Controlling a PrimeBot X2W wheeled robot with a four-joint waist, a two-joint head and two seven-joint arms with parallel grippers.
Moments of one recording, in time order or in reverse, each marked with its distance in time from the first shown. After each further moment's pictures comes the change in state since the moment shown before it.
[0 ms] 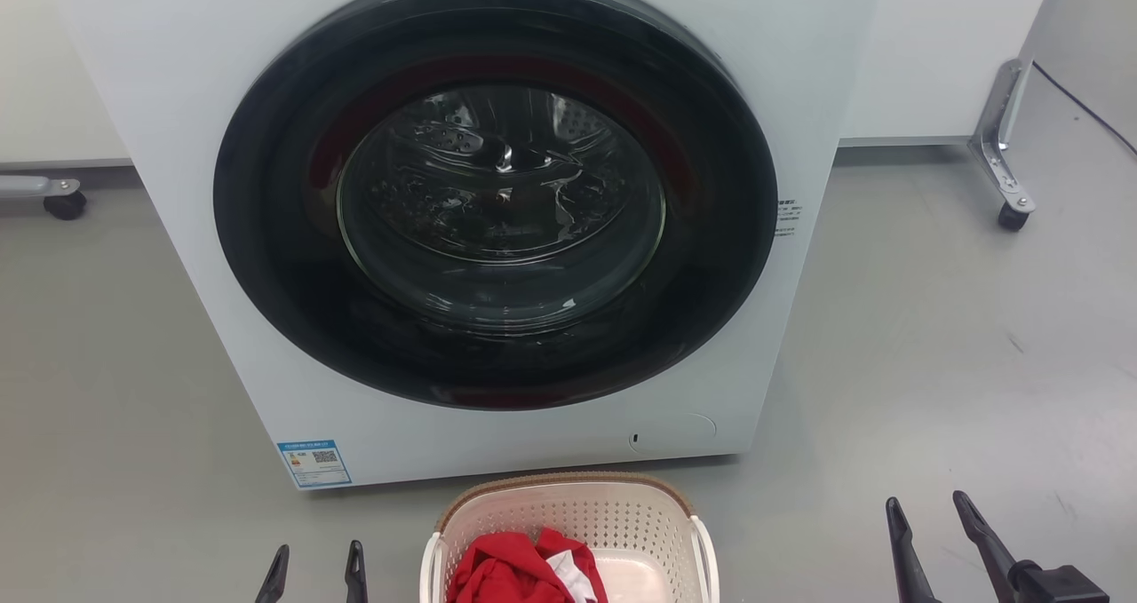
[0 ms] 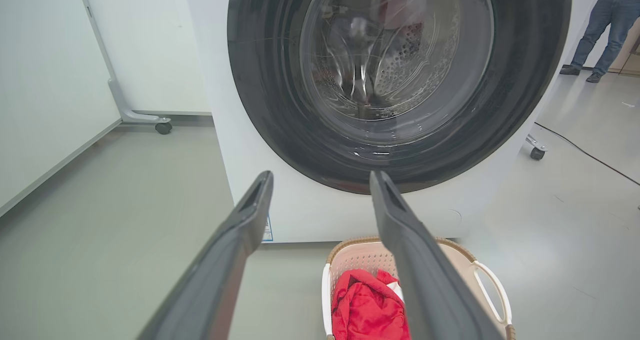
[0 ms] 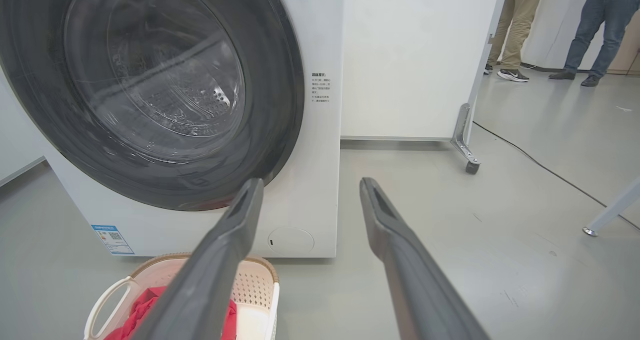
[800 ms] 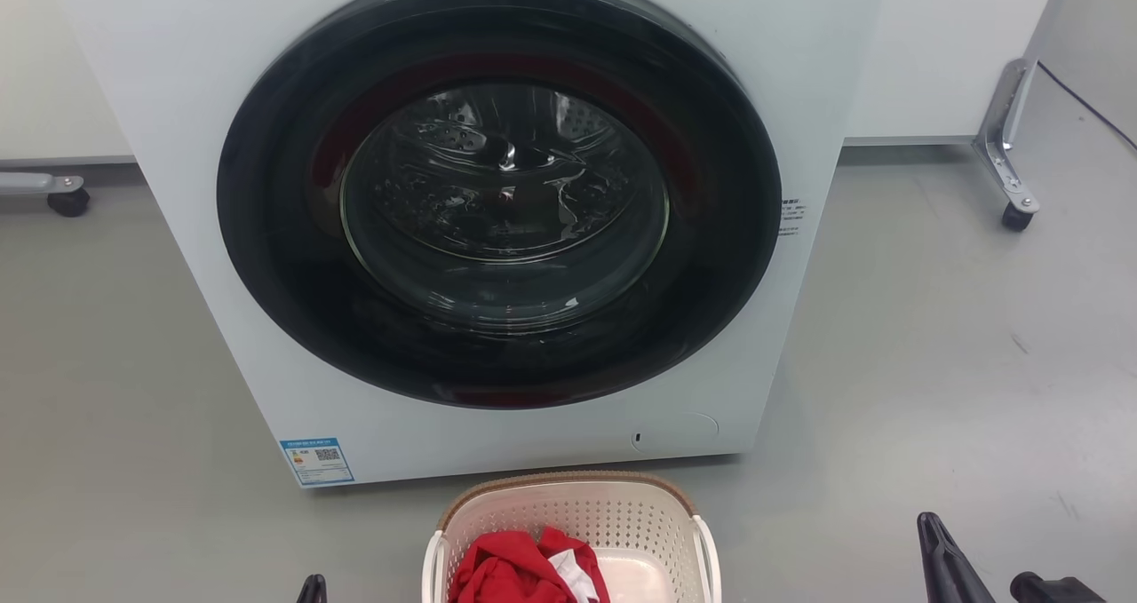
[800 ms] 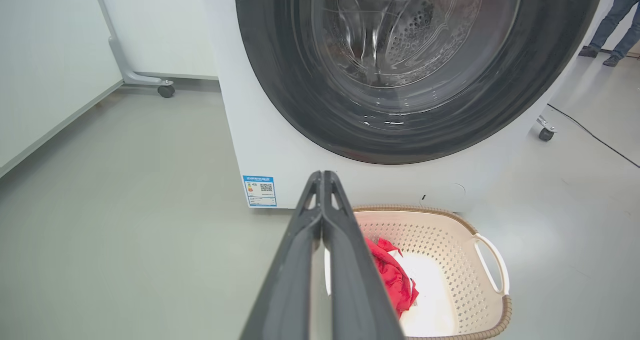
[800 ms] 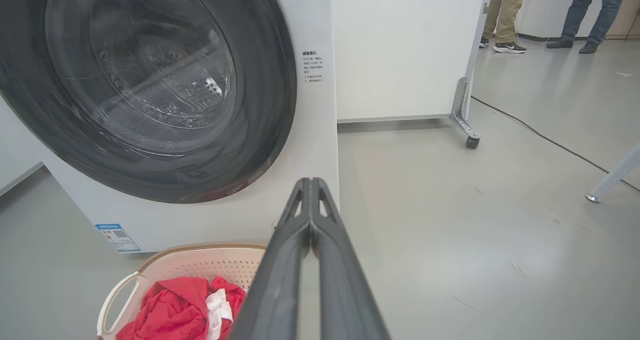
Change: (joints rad) left arm 0.024 -0.011 0.021 0.031 -0.017 -0.011 0.048; right arm 0.021 0.040 -0.031 0.020 0.018 0.011 0.020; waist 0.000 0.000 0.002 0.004
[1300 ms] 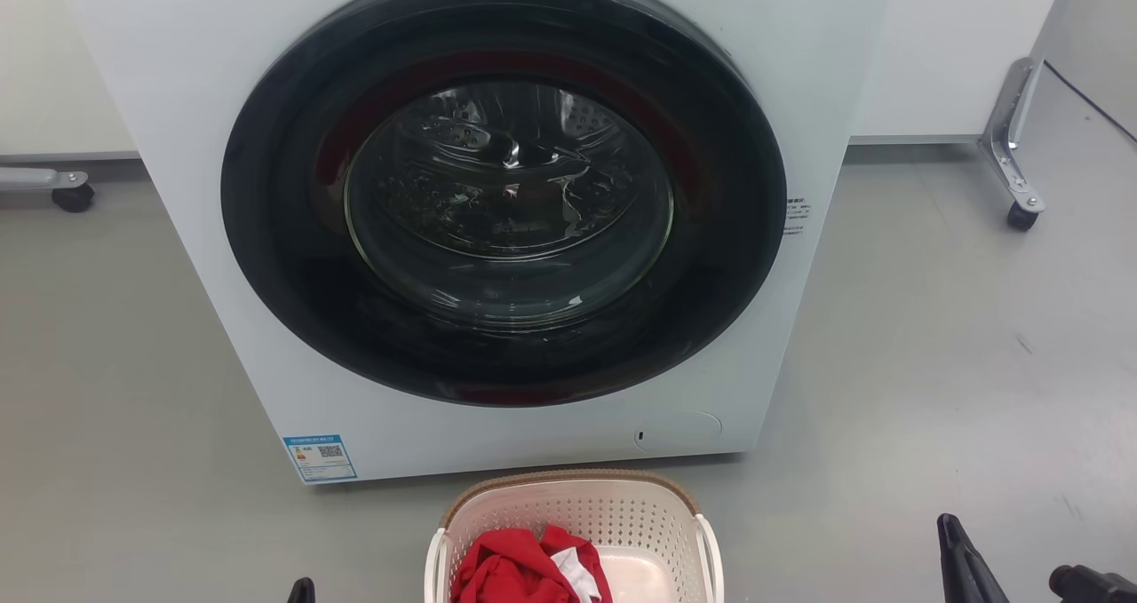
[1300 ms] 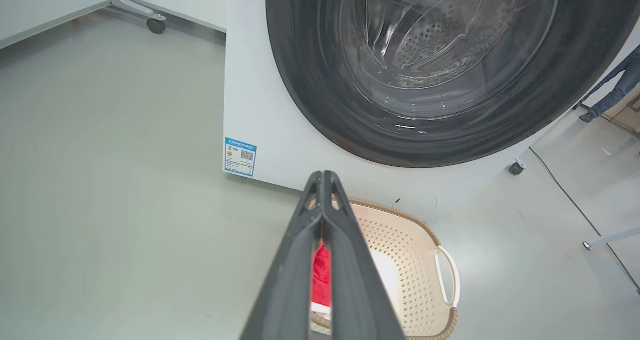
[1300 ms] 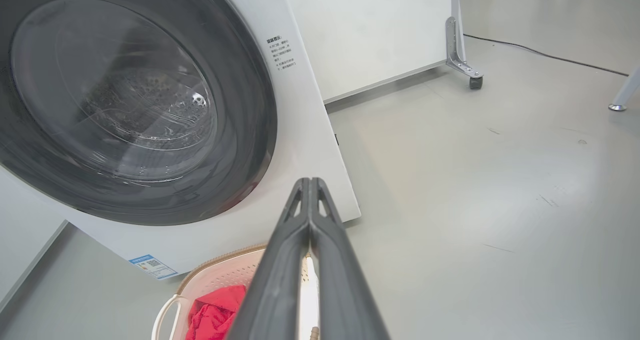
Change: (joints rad) left arm -0.016 -0.008 0.042 0.024 -0.244 -0.041 0.047; right arm -0.009 0.037 -0.072 0.019 0.215 0.039 0.067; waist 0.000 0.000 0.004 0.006
